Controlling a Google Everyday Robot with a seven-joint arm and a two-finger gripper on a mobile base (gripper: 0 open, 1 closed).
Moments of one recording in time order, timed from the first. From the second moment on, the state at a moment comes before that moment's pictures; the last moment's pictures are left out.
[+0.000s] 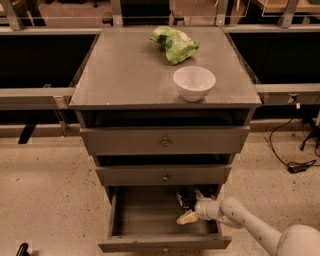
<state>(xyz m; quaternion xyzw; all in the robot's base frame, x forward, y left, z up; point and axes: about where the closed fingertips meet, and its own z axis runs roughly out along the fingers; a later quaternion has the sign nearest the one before) 0.621 -0.144 0.212 -0.42 0.79 0.22 0.39</state>
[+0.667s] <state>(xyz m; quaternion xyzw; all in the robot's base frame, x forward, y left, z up) 0.627 -0.151 0.177 -0.41 0.81 0.20 0.37</state>
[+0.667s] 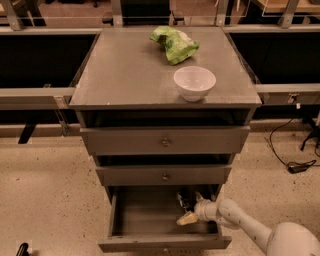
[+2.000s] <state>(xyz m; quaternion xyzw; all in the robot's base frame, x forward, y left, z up) 0.627 -0.166 0.140 -0.41 0.83 0.20 0.33</state>
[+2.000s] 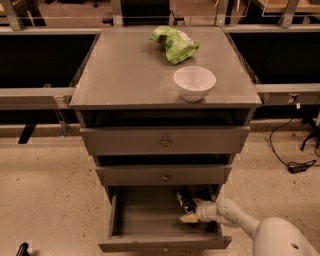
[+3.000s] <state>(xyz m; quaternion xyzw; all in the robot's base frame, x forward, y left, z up) 0.620 -0.165 0.140 -0.42 0.83 0.20 0.32</state>
